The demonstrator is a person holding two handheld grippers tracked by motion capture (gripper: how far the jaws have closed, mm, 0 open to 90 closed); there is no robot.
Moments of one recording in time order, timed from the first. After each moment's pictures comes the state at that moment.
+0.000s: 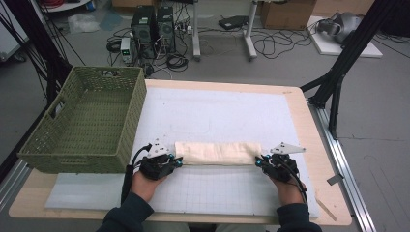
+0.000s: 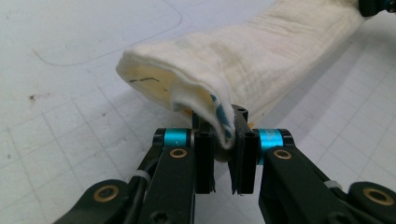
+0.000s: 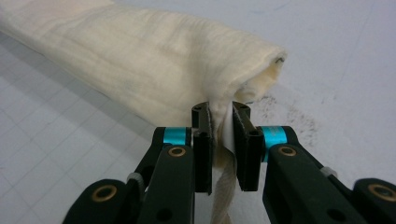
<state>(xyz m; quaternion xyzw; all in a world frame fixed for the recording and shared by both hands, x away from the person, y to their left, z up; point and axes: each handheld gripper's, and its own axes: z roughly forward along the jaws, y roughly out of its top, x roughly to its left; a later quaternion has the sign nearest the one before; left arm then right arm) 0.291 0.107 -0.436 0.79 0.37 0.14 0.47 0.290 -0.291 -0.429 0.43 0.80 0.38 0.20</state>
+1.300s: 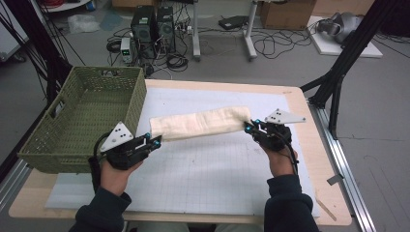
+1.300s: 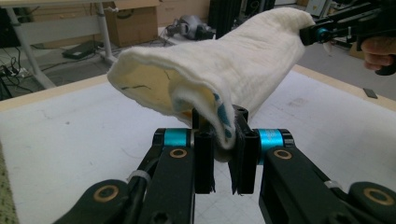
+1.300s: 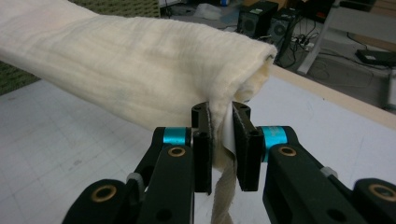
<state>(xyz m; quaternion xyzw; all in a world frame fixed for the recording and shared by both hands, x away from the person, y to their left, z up) 0.274 0.168 -0.352 0.72 0.33 0.21 0.57 0.336 -0.252 -0.344 0.35 0.77 0.48 0.24</state>
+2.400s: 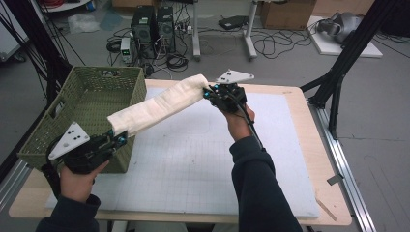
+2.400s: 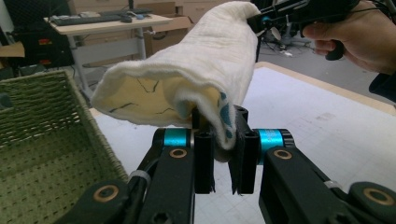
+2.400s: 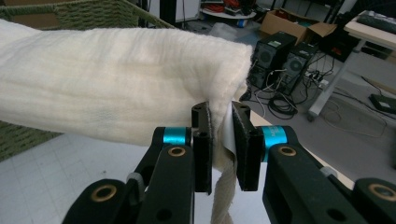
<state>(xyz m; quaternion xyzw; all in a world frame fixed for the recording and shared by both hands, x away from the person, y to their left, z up) 0.243 0.235 -0.323 0.69 0.35 0.28 0.57 0.414 -0.133 -0.292 0.28 0.79 0.48 0.26</state>
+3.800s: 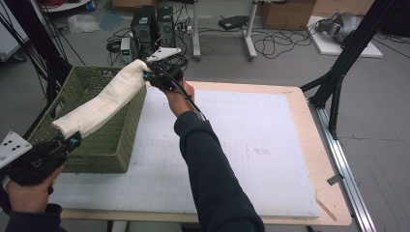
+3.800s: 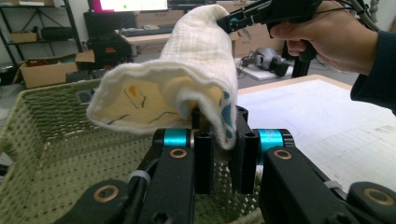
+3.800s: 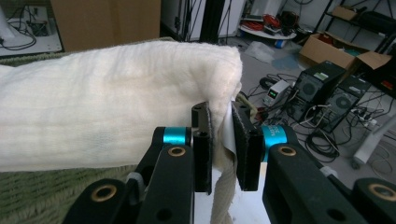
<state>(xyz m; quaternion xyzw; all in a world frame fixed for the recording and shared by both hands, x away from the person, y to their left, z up) 0.209 0.315 -0.314 0.64 0.40 0.35 0.55 0.465 0.029 -0.268 0.21 0.80 0.50 0.23</state>
